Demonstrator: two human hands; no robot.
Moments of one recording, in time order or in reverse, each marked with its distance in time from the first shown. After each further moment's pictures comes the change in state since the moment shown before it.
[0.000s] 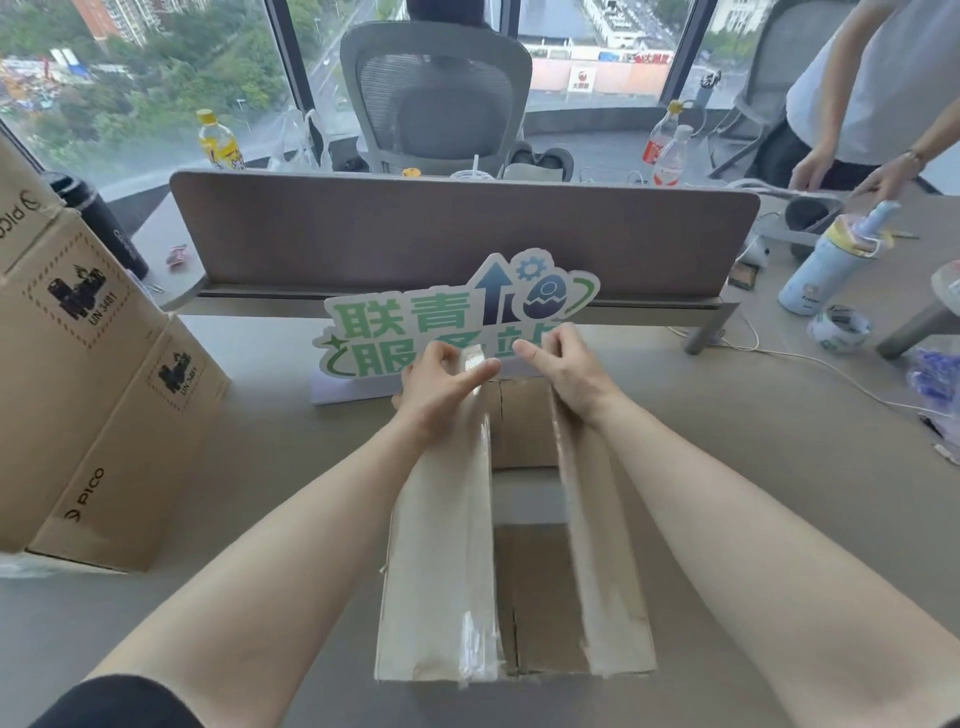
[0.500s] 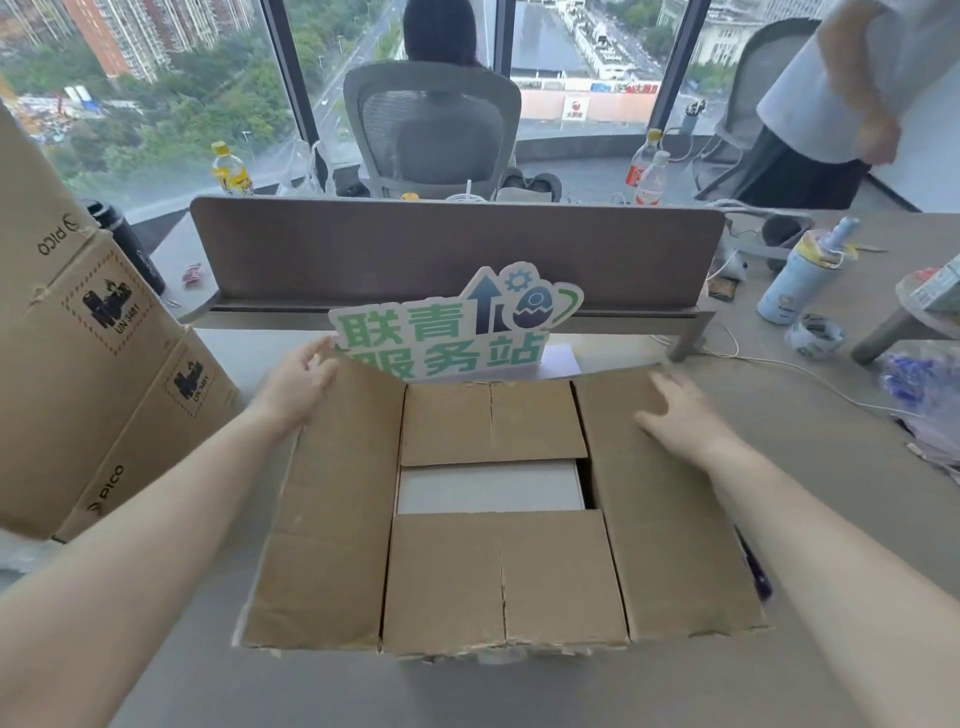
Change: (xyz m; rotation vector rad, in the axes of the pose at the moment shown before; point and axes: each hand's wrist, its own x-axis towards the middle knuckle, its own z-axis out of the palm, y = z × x) left_hand -0.007 -0.044 -0.130 0.232 0.137 0.053; right_hand -0.058 0.058 -0.111 -0.639 0.062 0.231
